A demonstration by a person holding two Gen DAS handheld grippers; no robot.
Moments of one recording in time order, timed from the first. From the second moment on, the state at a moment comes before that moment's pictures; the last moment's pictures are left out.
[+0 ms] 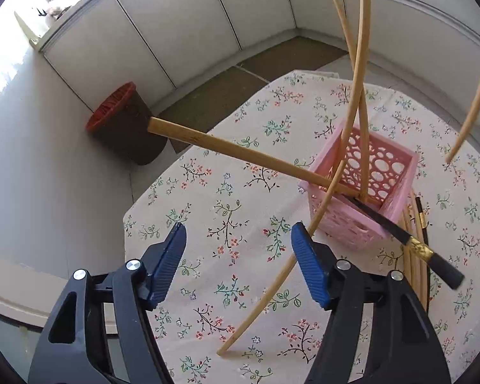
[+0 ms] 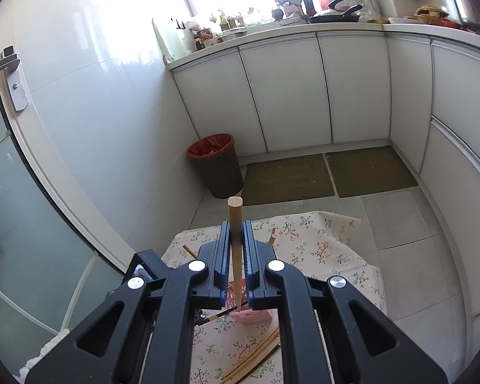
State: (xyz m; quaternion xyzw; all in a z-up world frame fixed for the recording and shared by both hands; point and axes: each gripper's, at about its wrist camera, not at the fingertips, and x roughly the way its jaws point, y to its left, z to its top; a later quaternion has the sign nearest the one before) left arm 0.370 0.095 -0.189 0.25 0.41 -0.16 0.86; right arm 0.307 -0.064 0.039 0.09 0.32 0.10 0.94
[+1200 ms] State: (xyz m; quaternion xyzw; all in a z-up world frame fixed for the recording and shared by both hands) left arm 0.279 0.141 -0.037 0.02 0.28 -0.11 0.95; right arm 0.272 -0.066 0.064 0.13 0.28 0.11 0.94
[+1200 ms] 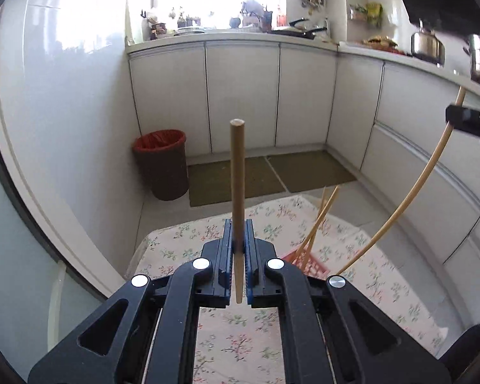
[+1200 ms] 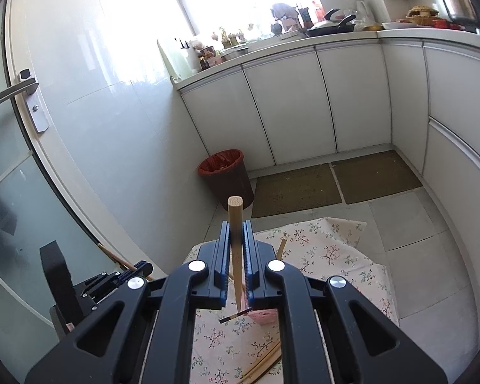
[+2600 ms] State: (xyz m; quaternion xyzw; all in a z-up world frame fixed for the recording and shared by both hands) left arm 0.278 0.136 -0.038 -0.12 0.24 -0.09 0.96; right arm 0.334 -0.040 -0.034 0.06 0.33 0.11 0.94
